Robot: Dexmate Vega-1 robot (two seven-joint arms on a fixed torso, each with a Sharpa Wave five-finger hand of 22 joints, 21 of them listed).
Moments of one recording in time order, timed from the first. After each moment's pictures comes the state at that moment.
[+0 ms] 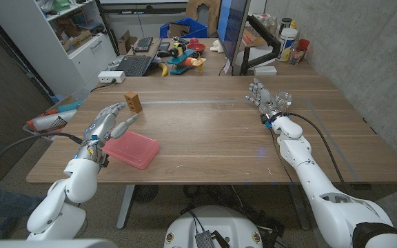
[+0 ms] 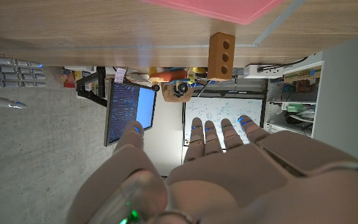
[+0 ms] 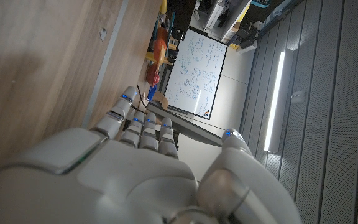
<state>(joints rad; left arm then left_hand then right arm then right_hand) 1.59 0.35 -0.23 -2.15 0.75 0.06 0.08 0.29 0.05 0.38 -0.14 0.20 0.13 0.09 0.19 0.18 0.02 0.06 0.21 0.20 -0.02 0.08 0.19 0.18 -0.08 0.12 0.20 0.18 -0.75 -0.12 -0.03 -1.12 0.19 0.20 0.25 0.19 -0.03 0.29 -0.04 0.23 0.15 0.04 0.21 0.19 0.11 0.09 0.21 0.20 0.05 0.02 0.22 0.23 0.26 0.01 0.35 0.17</state>
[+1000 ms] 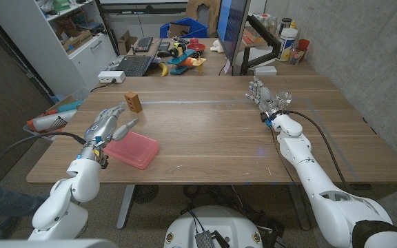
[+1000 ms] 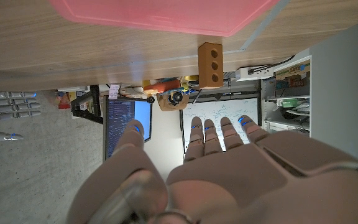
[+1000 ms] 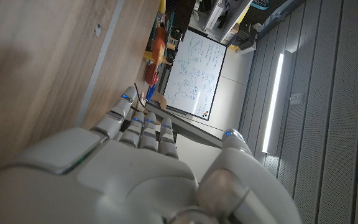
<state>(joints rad) 1.58 0.41 -0.18 -2.13 0.84 0.14 0.10 0.30 0.06 0.38 -0.14 0.20 0.15 0.08 0.20 0.18 0.04 0.05 0.22 0.20 -0.01 0.07 0.19 0.18 -0.08 0.12 0.20 0.18 -0.73 -0.12 -0.04 -1.11 0.18 0.20 0.25 0.19 -0.03 0.28 -0.04 0.23 0.15 0.04 0.20 0.19 0.11 0.09 0.21 0.20 0.05 0.02 0.22 0.23 0.27 0.01 0.34 0.17</state>
